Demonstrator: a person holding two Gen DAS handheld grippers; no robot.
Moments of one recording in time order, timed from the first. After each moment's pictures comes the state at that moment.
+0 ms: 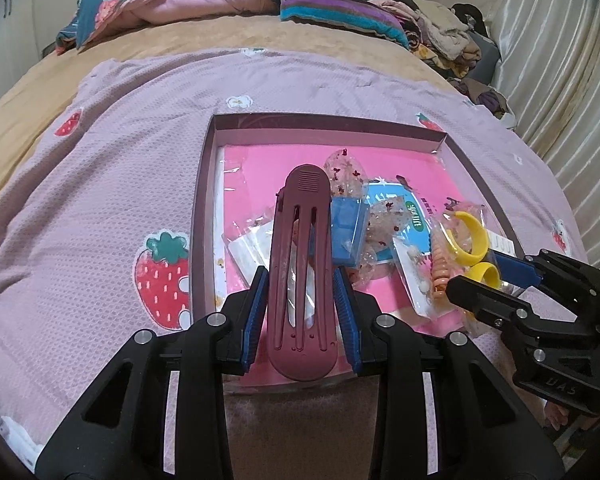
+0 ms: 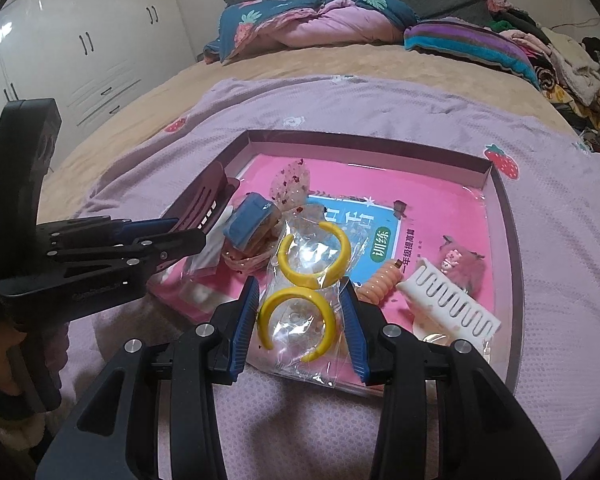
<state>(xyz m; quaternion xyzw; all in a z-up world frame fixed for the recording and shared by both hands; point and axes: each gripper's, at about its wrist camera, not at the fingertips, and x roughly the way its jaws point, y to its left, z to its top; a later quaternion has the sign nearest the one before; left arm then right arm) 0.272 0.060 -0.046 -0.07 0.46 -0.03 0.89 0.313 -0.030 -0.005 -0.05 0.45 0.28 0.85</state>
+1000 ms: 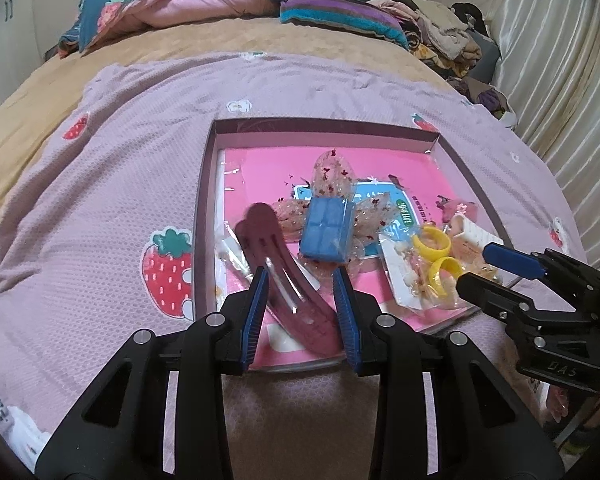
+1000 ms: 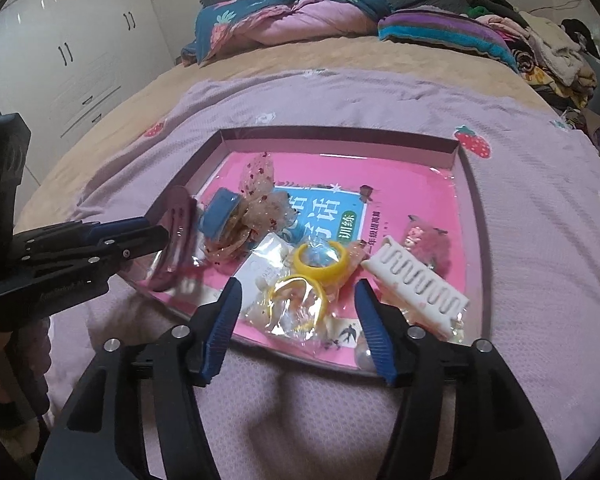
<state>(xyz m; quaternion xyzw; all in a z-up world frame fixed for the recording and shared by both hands) 0.261 0.054 -0.030 -0.07 0.45 -0.03 0.89 0.306 -0.057 0.002 -0.03 0.46 0.25 0.85</state>
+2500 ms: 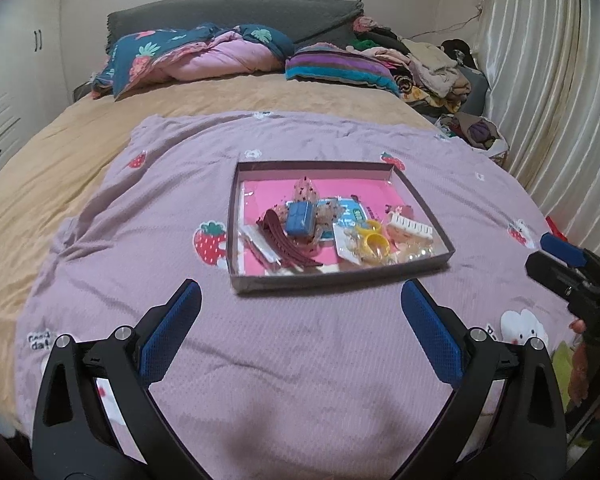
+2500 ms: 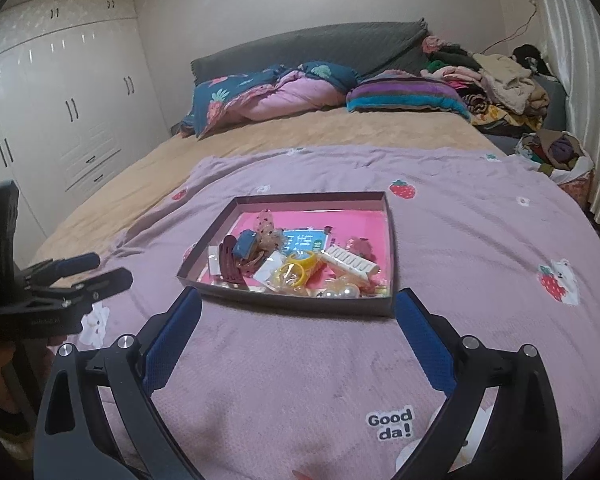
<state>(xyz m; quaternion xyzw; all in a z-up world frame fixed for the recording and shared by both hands) 0.133 0.022 0.043 -0.05 0.37 0.00 0.93 0.170 -0.136 0.096 0.02 0.35 0.21 0.91</state>
